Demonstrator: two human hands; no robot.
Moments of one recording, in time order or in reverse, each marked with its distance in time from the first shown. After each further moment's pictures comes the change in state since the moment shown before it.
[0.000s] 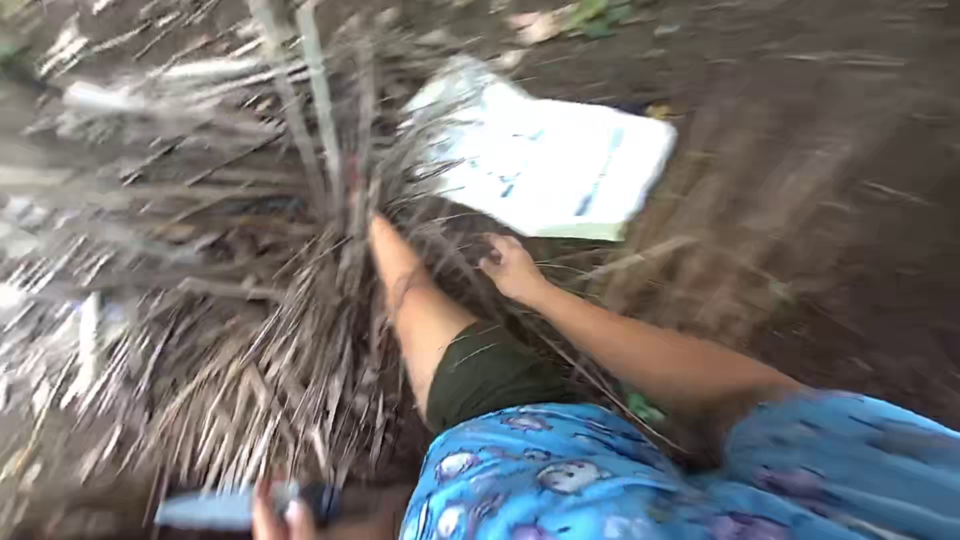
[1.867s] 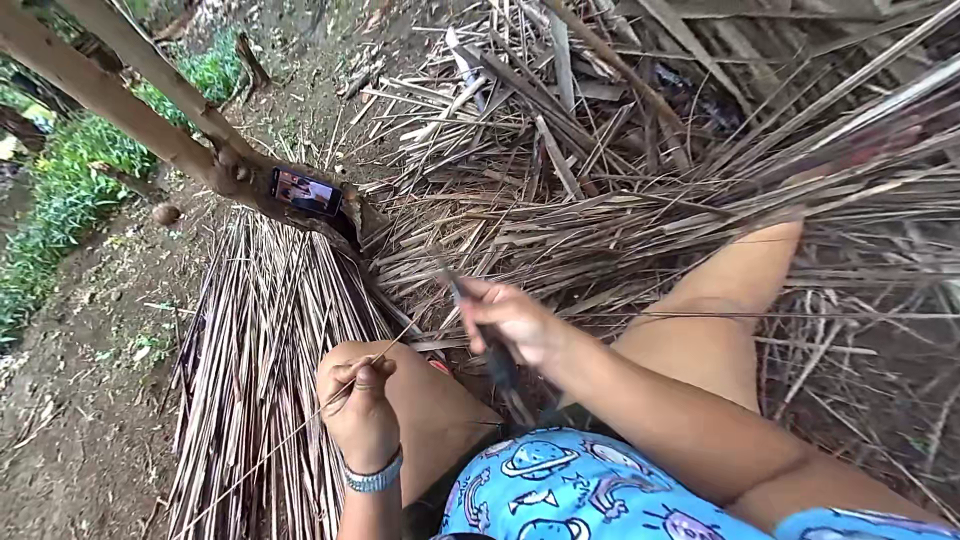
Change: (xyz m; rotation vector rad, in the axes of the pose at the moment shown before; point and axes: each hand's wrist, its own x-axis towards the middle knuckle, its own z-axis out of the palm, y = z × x) left_hand -0.087 0.040 -0.049 -0.328 0.875 0.441; right_hand -0.190 -0.241 0.171 0.692 -1.661 -0.018
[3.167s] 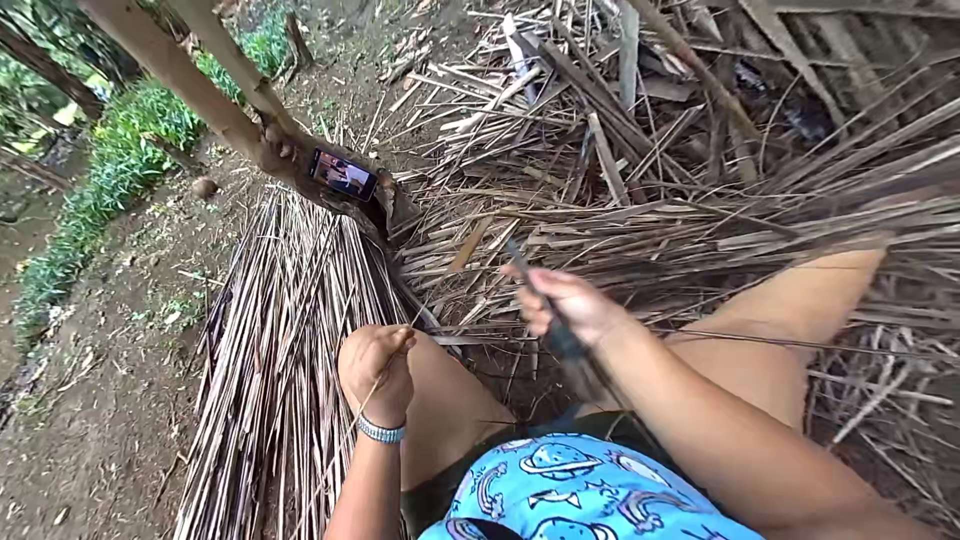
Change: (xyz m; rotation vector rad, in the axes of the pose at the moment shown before) left_hand 0.034 -0.024 -0.032 0.671 -0.311 0.661; right_hand 0.015 0.017 -0.061 0.079 0.072 0.113
